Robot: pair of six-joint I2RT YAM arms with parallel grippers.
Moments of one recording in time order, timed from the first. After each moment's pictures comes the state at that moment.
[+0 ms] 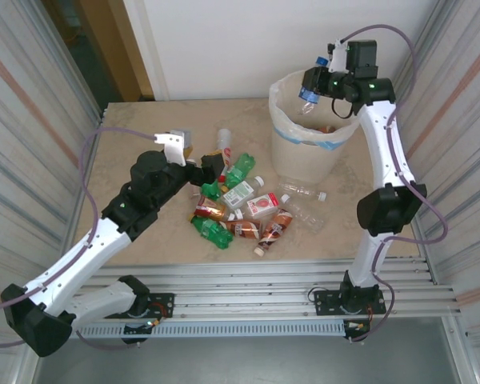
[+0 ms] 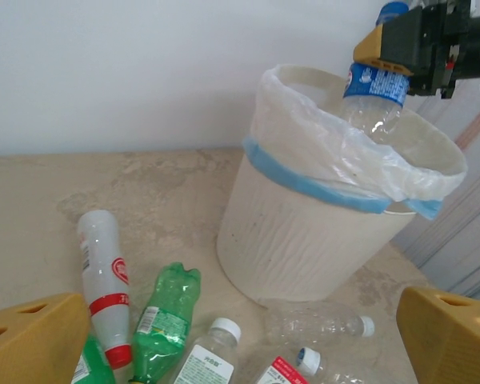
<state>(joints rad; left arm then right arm) -0.63 1.02 0.97 -0.14 -0.07 -0.34 0.11 1.94 2.21 -0.82 -0.39 0.30</state>
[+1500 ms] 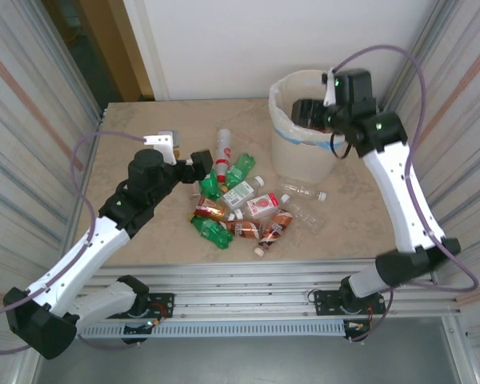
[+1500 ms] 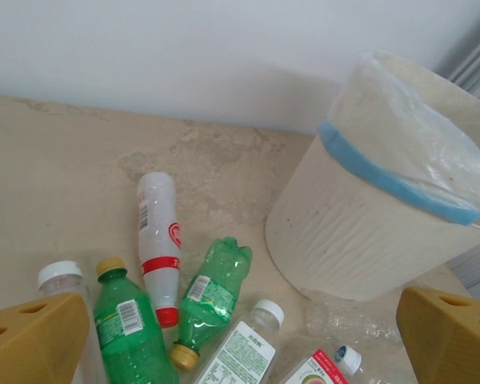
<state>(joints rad) -0.54 1.01 0.95 -0.22 -0.11 -0.44 0.37 1.43 1.79 -0.97 0.07 0.32</state>
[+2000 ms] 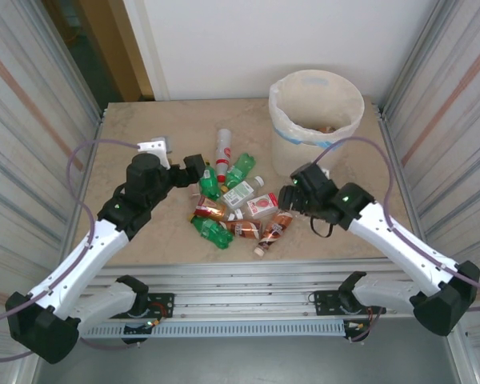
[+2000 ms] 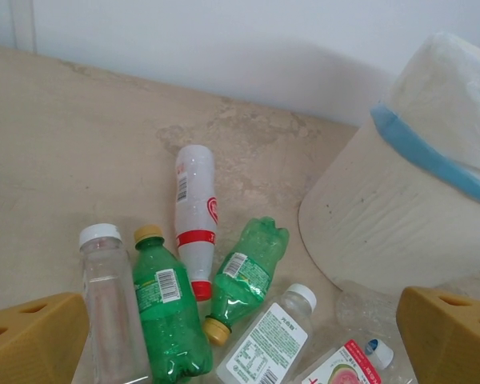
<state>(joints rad) -0.48 0.99 0.88 -0.25 -0.11 -0.48 0.74 1.12 1.03 -0.95 0.25 0.88</state>
